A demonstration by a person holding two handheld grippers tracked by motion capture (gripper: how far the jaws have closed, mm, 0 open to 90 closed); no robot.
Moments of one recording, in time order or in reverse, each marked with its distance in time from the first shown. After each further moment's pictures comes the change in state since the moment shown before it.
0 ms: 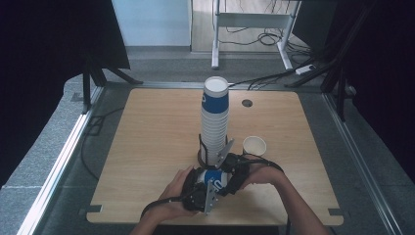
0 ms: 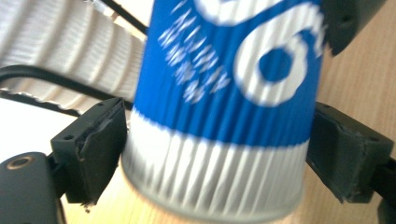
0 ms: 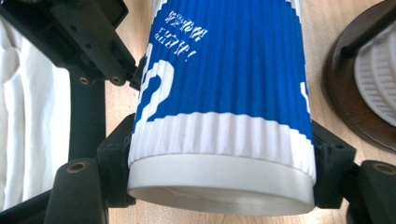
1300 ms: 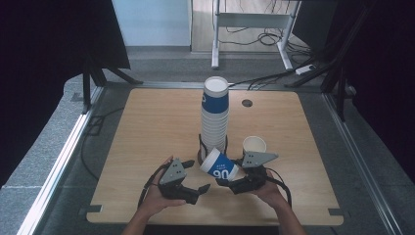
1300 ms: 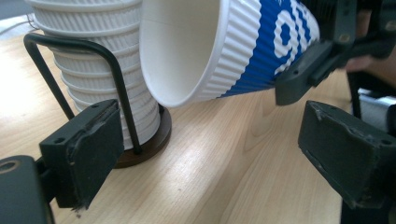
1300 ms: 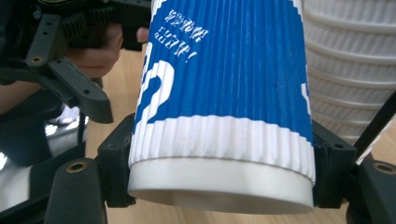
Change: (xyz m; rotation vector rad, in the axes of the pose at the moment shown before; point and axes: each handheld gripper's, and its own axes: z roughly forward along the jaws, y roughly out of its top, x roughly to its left) left arm 0.057 -0.034 -0.030 -0.342 -0.341 -0.662; right arm 0.030 -0.052 -0.010 -0.721 -0.265 0.118
